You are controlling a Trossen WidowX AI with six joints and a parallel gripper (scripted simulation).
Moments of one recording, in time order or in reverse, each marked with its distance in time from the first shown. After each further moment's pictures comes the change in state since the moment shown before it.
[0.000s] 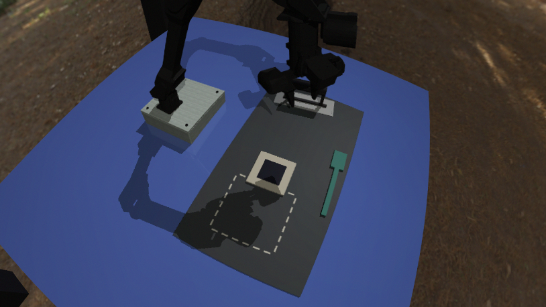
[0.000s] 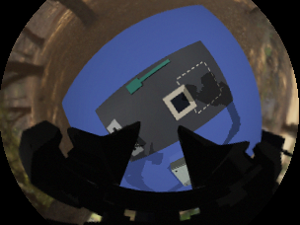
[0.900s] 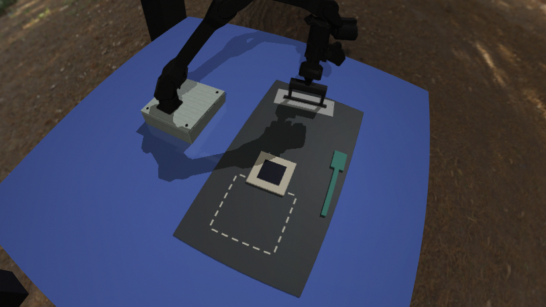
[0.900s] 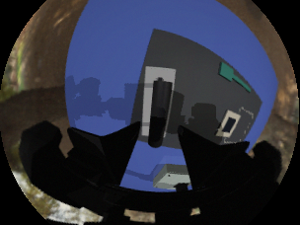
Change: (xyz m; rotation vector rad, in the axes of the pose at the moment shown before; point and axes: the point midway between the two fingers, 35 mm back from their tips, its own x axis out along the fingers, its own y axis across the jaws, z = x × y) arm 0.066 0.138 -0.170 -0.849 0.199 0.032
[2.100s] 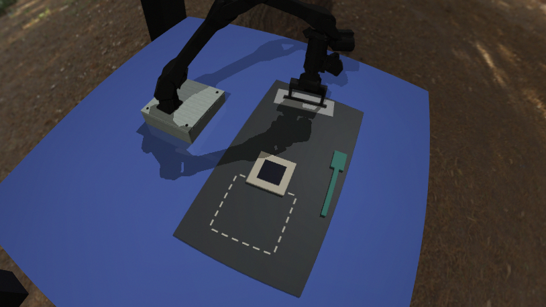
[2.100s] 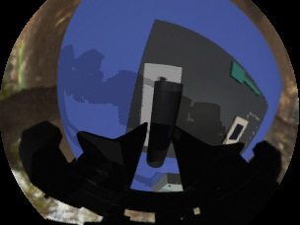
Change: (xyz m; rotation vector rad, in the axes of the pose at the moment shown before) arm 0.041 0.001 0.003 -0.010 -0.007 0.003
